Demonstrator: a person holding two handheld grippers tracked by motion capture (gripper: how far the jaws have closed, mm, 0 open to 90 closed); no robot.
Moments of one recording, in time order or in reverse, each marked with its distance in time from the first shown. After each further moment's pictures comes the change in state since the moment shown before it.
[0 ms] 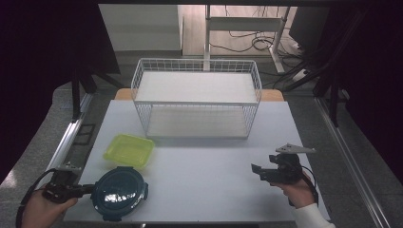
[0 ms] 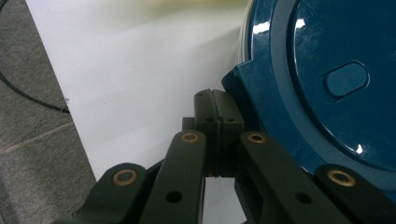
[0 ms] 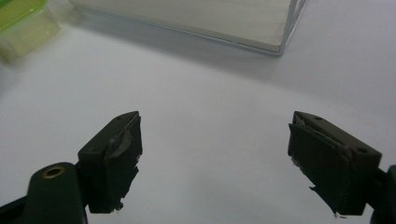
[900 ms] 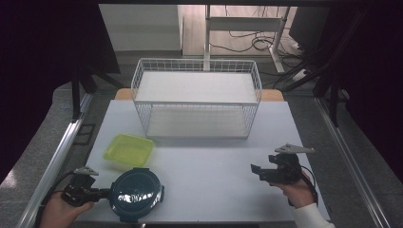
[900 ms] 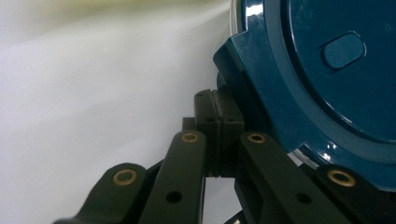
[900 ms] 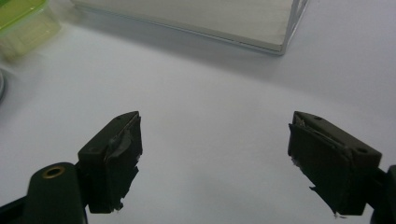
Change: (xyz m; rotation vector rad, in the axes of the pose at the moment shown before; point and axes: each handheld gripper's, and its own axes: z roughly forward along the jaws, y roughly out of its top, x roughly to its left) left arm -0.037 0.009 0.022 0.019 -0.112 0.063; right arm 0.001 0.000 0.001 0.004 0.002 -0.001
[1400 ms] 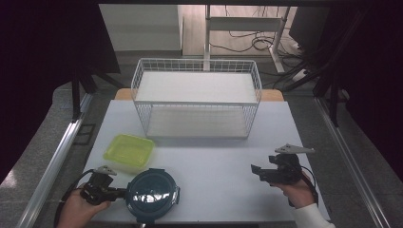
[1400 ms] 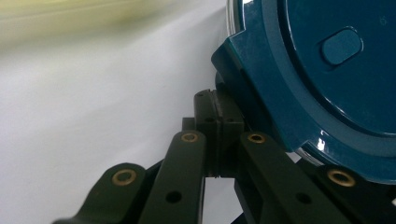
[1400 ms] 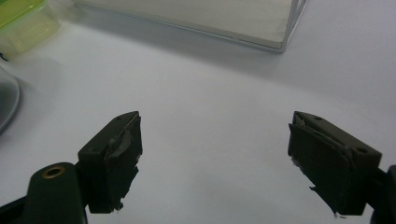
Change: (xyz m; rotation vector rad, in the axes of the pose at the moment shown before) left arm -0.032 0.021 0.022 0.005 -0.056 0.049; right arm -0.001 -0.001 0.000 0.005 0.000 -0.001
